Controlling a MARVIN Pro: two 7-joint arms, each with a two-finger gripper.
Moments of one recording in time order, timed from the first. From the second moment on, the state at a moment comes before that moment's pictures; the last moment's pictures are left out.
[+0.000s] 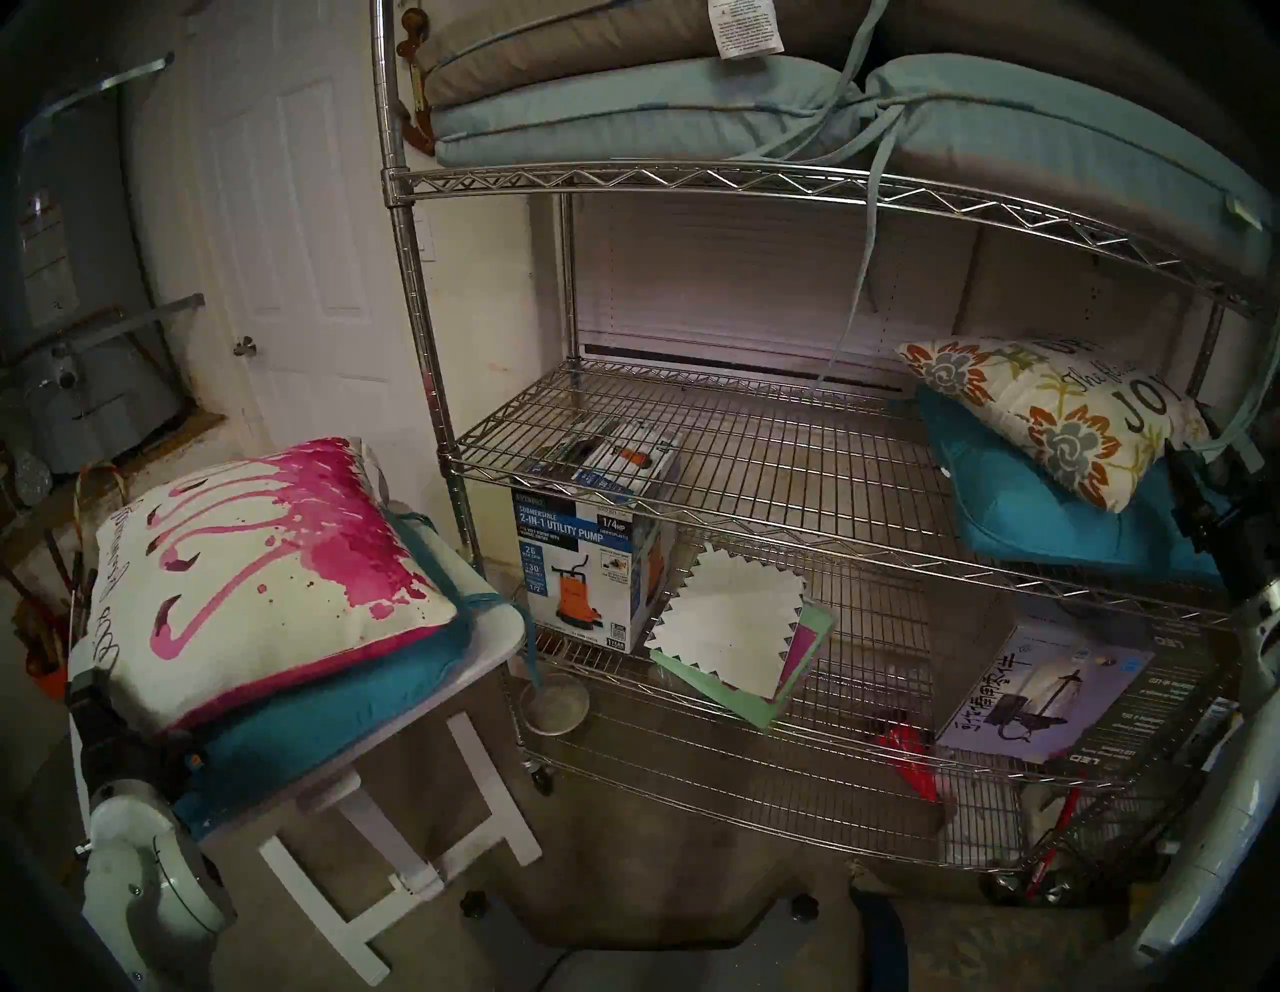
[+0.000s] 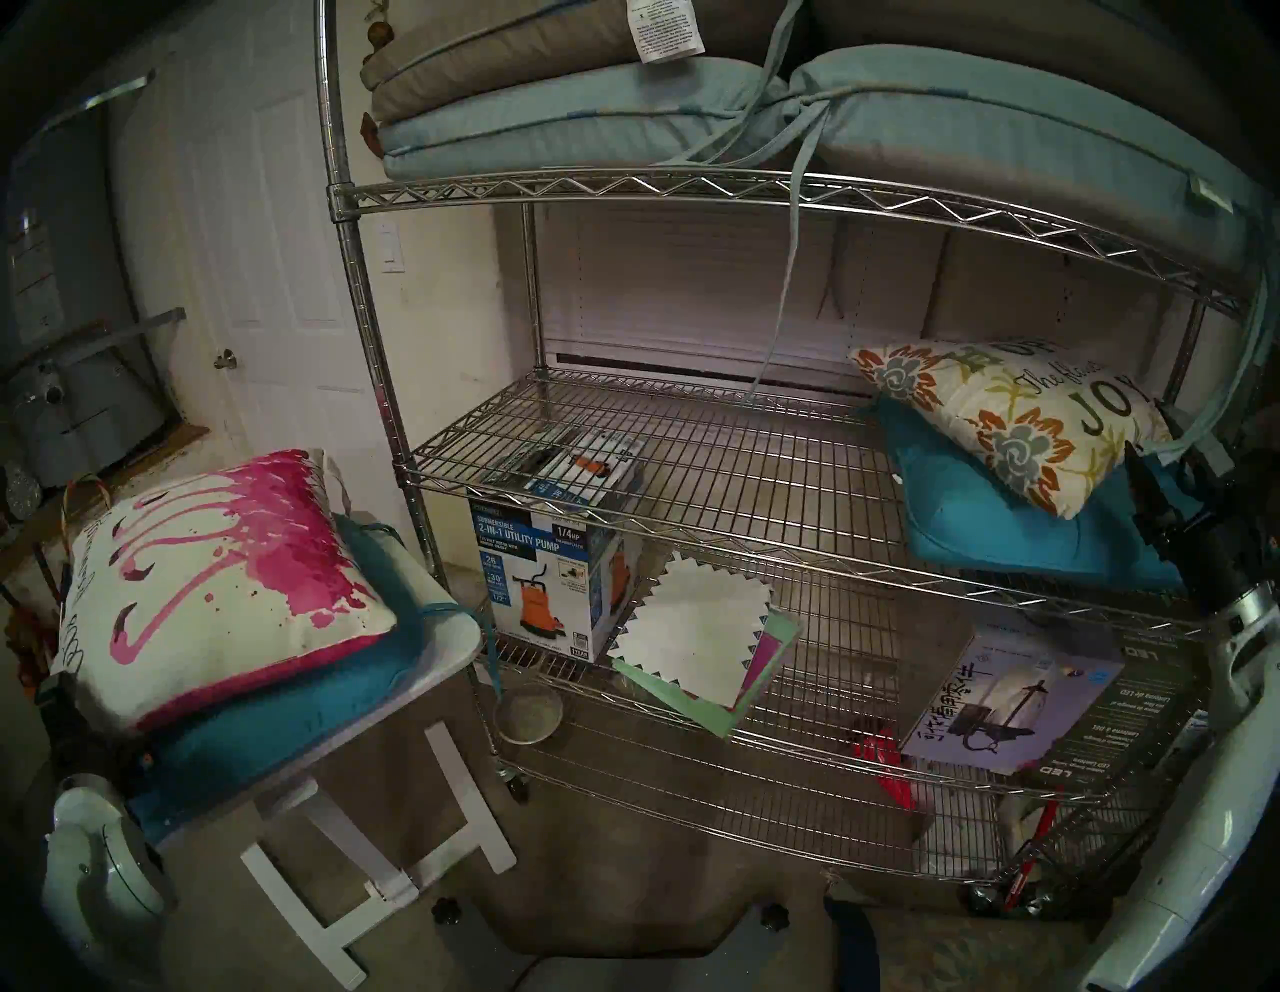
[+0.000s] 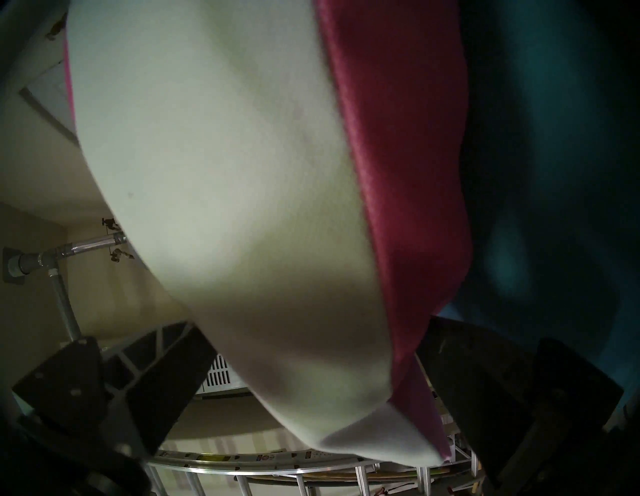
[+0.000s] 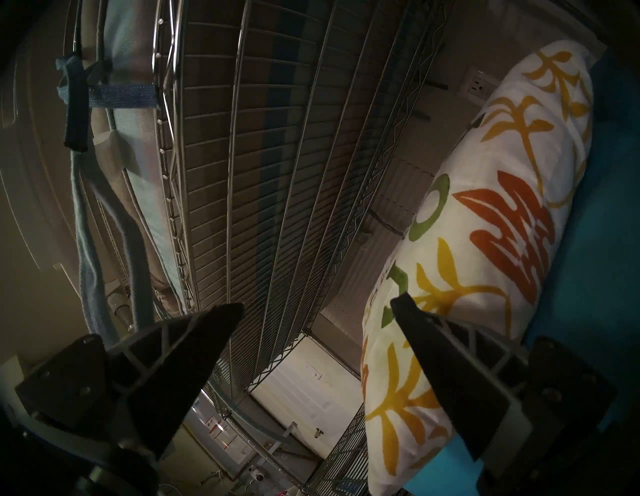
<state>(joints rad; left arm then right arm) 2.43 -1.39 -2.05 -2.30 1.20 0.66 -0.19 -1.58 -1.20 2.56 -1.80 1.62 0.96 0.37</state>
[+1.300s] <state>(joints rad) 2.42 -1.39 -2.05 -2.30 1.22 0.66 -0.19 -1.92 -1.41 2.53 -2.20 1.79 0.96 0.40</state>
